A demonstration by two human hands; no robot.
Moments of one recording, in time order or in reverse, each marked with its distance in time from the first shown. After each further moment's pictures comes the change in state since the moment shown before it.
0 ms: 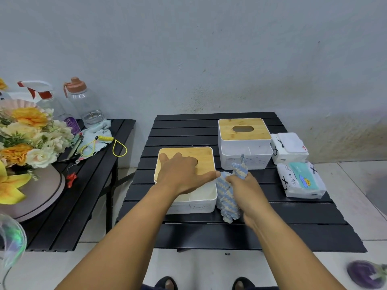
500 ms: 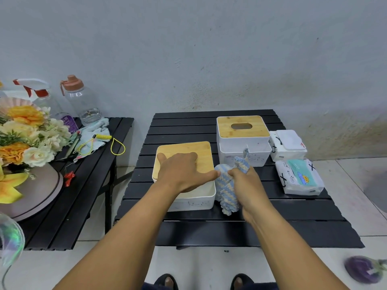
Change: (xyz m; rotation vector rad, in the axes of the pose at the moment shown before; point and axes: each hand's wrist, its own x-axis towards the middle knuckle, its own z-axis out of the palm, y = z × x) left_hand -0.003 0.005 0.001 -0.072 0.081 -0.025; right_hand 0.000 -0.005 -0.001 0.073 0.043 -0.016
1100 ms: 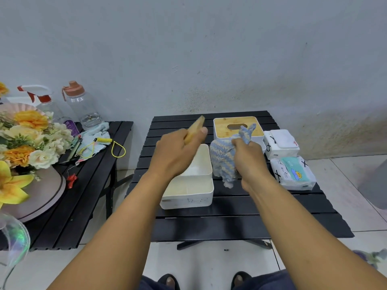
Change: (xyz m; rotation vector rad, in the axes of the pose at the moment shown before) left_hand -0.010 0.002 -0.053 -0.526 0.256 0.046; right_hand -0.015 -0.062 0.005 -0.034 0.088 -0.153
